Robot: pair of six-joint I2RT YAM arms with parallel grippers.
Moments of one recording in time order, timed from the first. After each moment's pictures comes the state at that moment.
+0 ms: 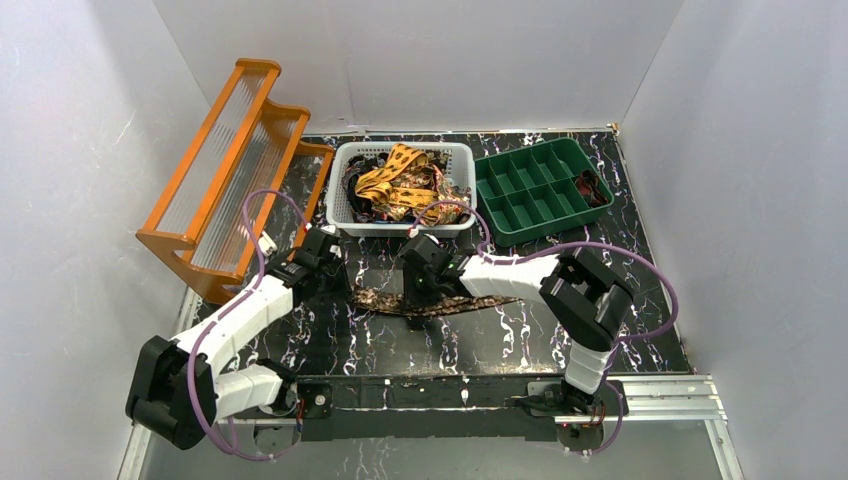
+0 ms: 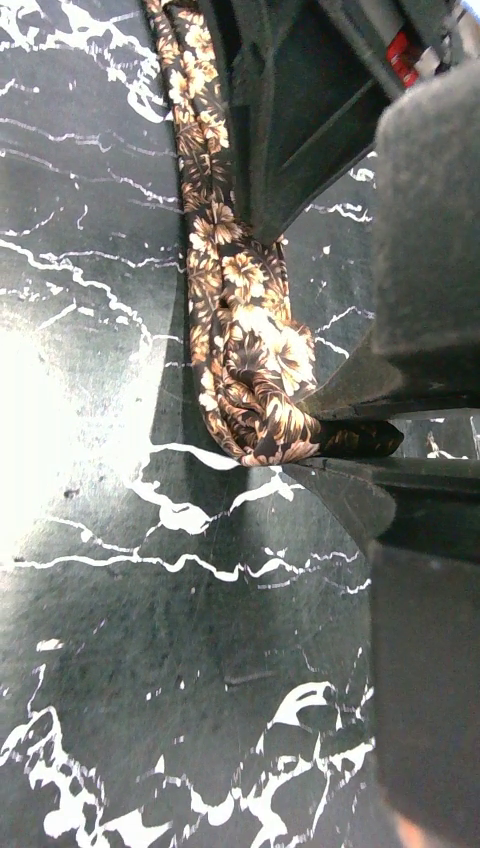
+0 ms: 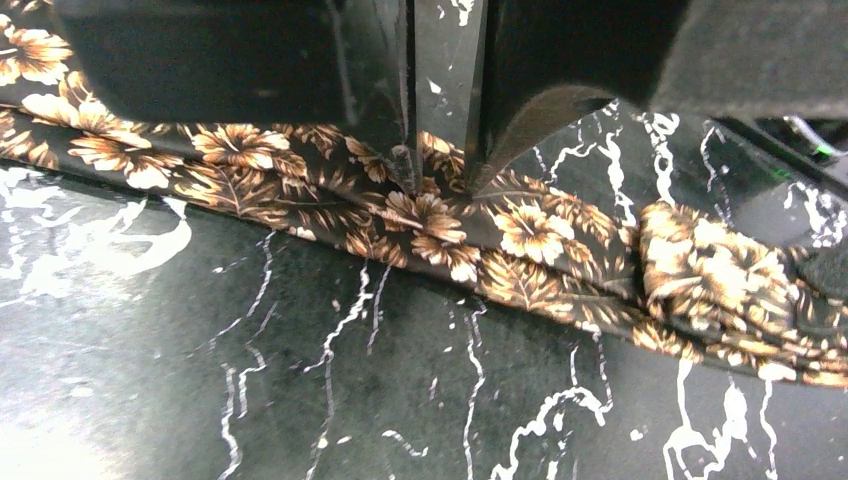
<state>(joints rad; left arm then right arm) -0.45 1.14 0.67 -0.59 0.00 -0.60 1.01 1.78 1.05 -0.27 -0.02 0.80</state>
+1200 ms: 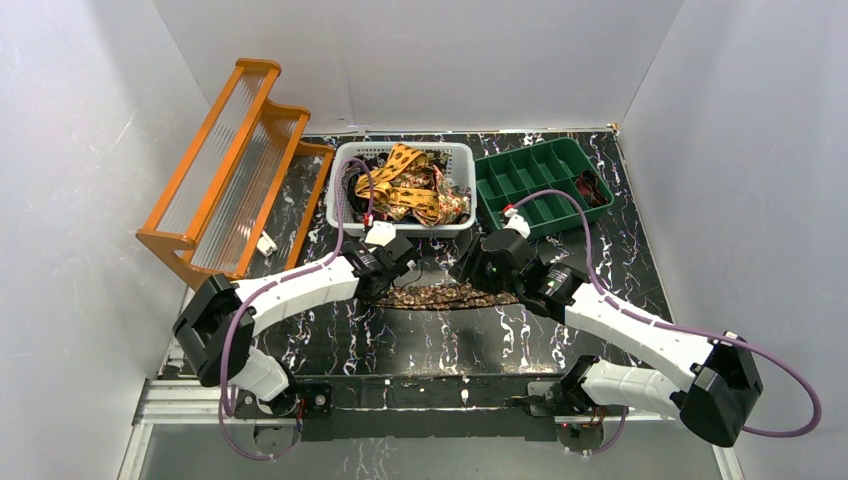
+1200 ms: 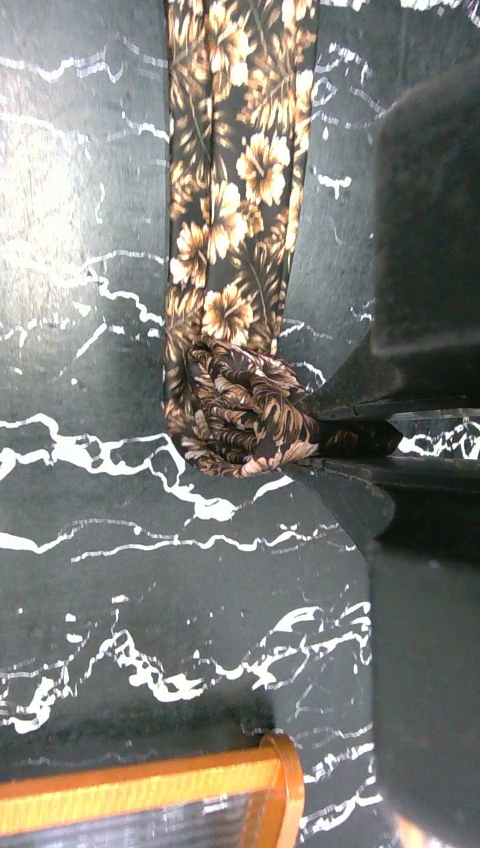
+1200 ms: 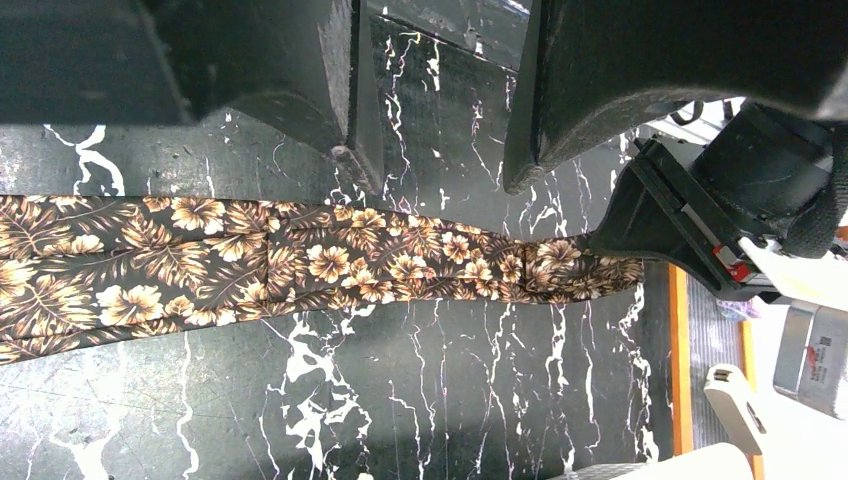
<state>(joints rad) -0.89 1.48 1.00 -0.83 -0.57 -0.69 0.87 1.07 0.77 -0.38 0.19 1.00</state>
